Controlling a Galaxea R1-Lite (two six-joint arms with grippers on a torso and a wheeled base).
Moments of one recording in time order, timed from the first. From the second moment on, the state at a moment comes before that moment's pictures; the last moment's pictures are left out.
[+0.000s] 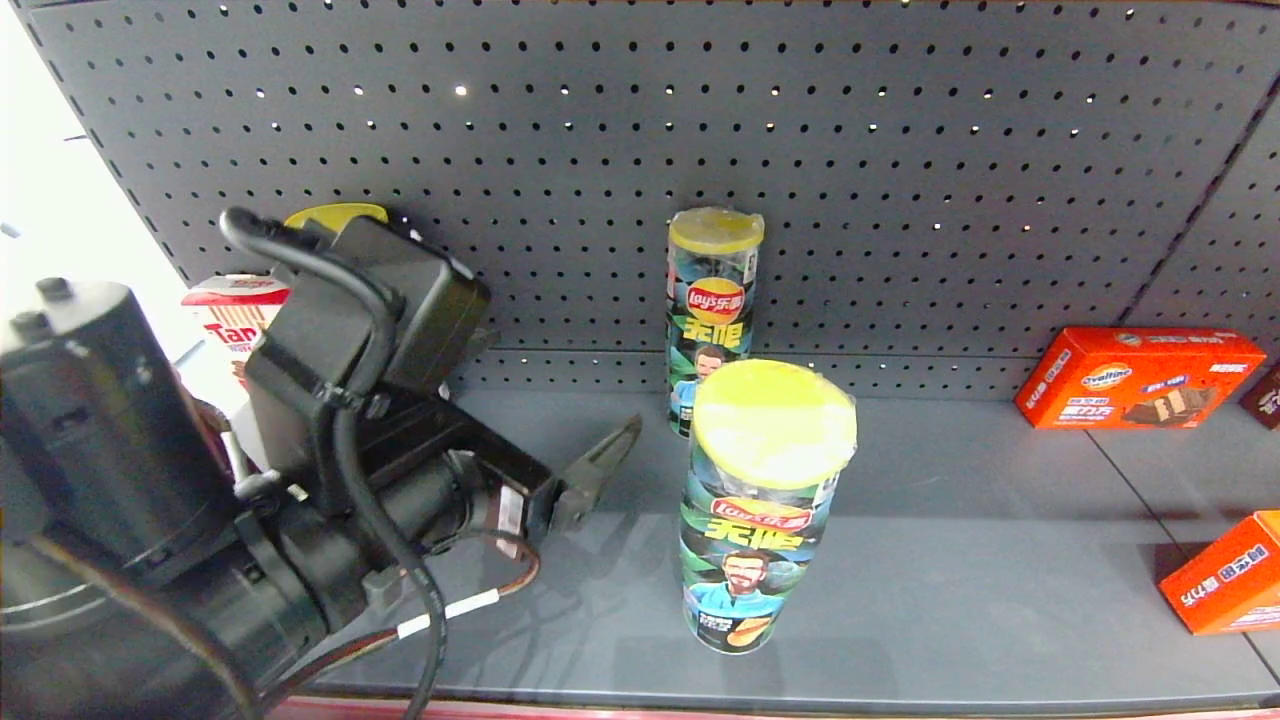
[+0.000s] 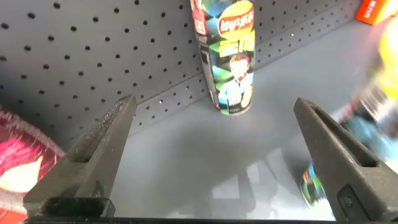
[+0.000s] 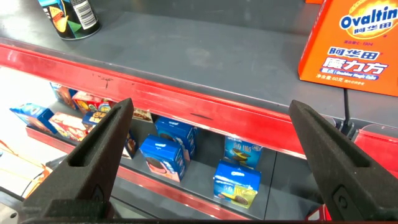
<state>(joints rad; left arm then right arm) -0.84 1.41 -0.67 -0.70 0.35 0.23 0.40 0.00 0.00 0.00 -0.03 0.00</state>
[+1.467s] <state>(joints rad) -0.79 0.53 -0.02 -0.62 0.27 0.18 0.40 0.00 0.00 0.00 -0.03 0.00</state>
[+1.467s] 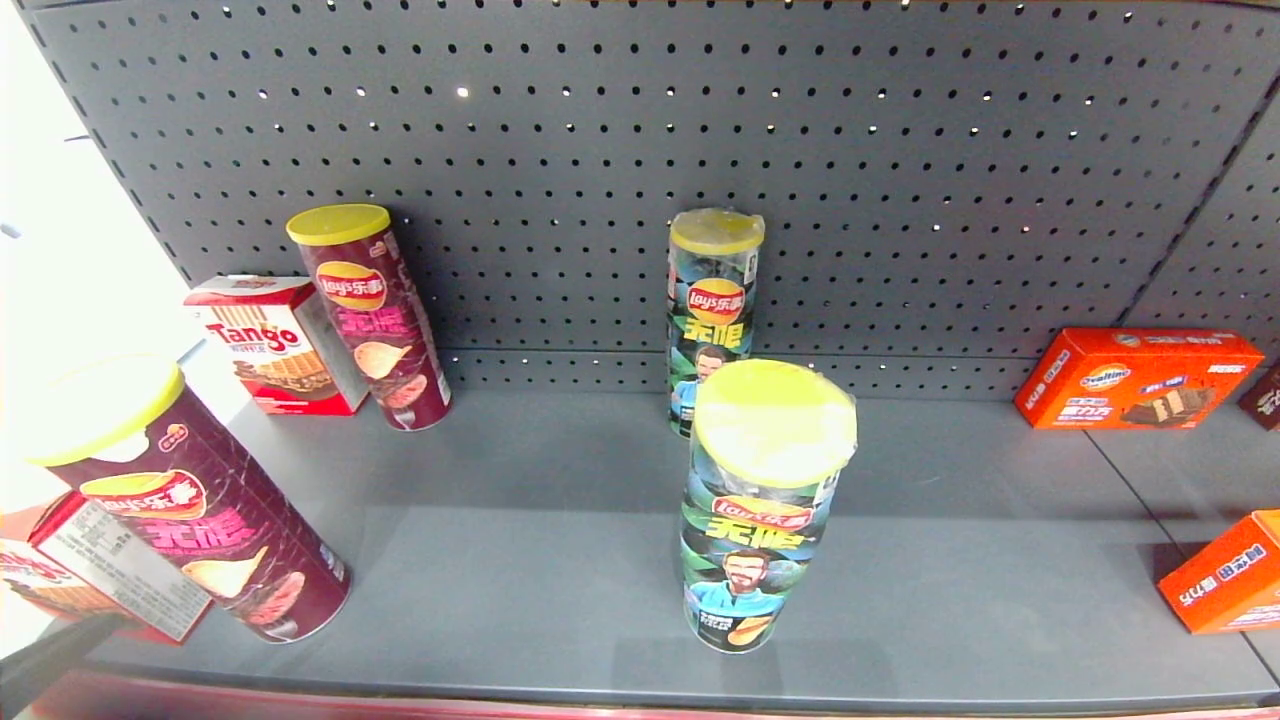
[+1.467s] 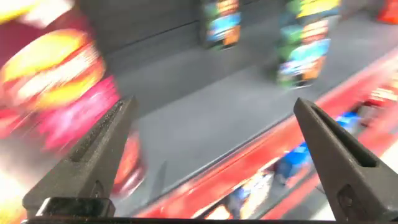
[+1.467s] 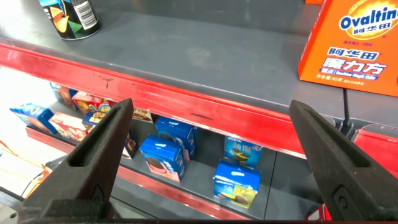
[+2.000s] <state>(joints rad) -0.01 0.17 0.00 -0.31 -0.34 -0.02 0.40 0.00 0.00 0.00 -0.03 0.00</state>
